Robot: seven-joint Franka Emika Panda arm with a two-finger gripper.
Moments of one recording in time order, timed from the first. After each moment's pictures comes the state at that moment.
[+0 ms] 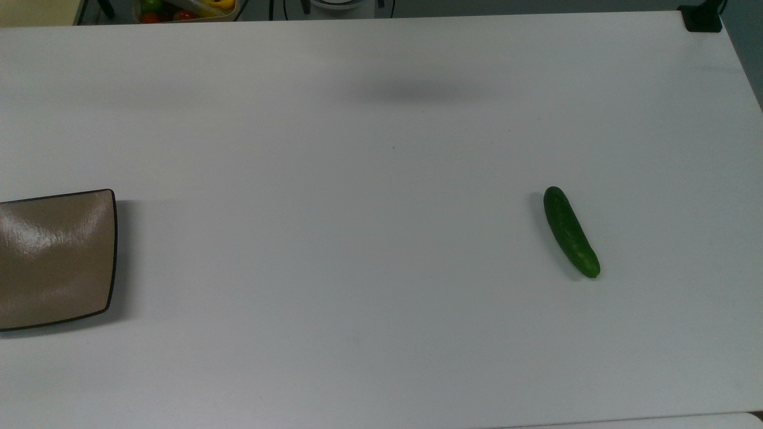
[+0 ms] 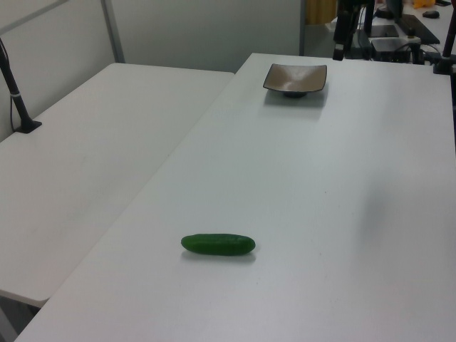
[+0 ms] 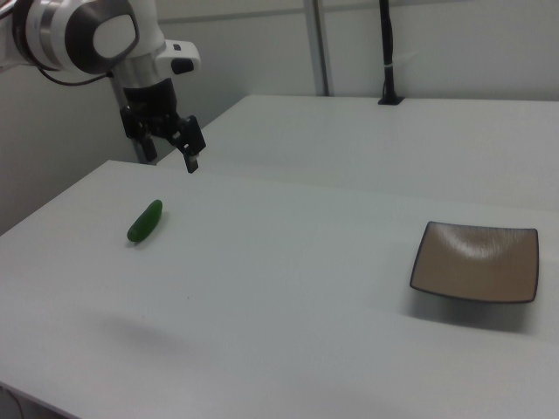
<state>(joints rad) 0.08 -0.07 0.03 -1.68 0.11 1.71 0.02</state>
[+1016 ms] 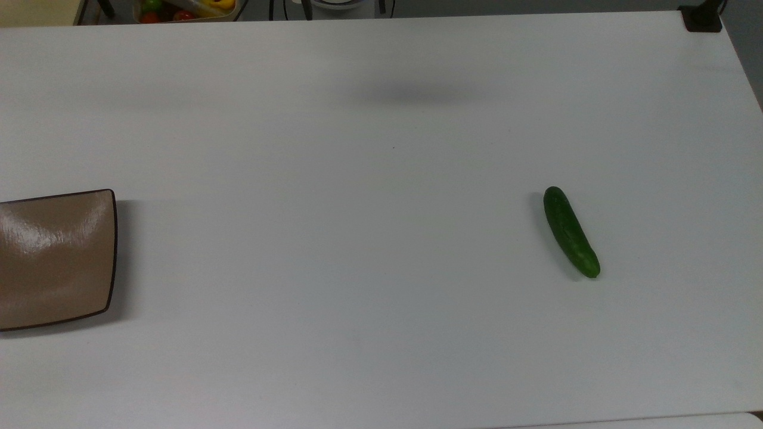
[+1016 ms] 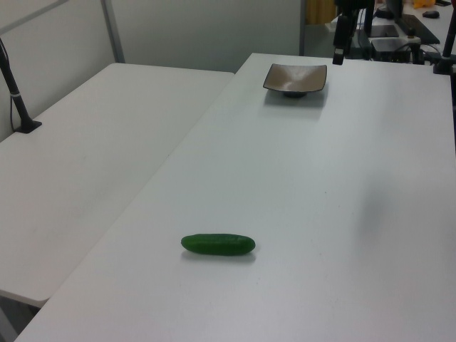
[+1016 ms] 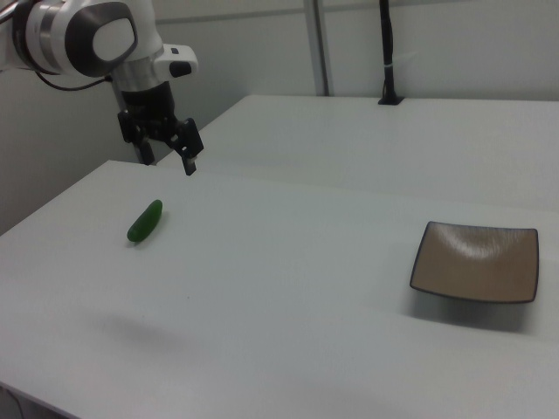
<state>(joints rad) 0.10 -0.06 0.03 -1.69 0.09 1.72 0.01</state>
